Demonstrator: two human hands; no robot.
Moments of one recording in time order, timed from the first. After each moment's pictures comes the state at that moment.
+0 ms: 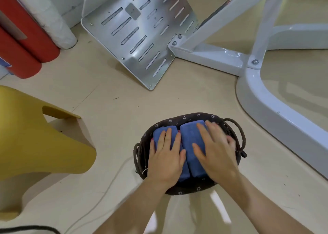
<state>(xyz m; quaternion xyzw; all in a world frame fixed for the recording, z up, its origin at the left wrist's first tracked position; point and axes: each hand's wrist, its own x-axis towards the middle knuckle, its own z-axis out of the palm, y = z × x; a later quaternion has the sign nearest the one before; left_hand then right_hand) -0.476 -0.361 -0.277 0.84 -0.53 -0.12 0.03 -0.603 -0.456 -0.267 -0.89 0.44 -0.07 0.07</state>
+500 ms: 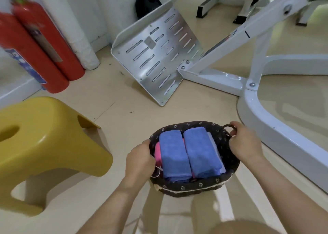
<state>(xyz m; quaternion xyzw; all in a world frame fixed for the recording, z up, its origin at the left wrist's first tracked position) -0.420 -0.311 -0.187 0.91 -0.34 -0.16 0.16 -0.616 -0.497 -0.179 -0.76 0.59 -0.11 0.24</state>
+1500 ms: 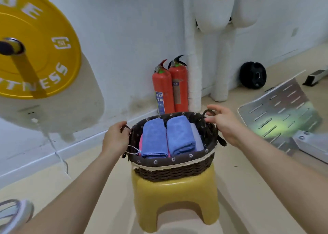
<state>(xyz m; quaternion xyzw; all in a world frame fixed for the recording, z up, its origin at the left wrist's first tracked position) -0.080 -0.016 0.000 0.91 -0.06 0.05 0.42 -0.210 -0.297 0.024 -0.71 0.26 -0.16 0.63</state>
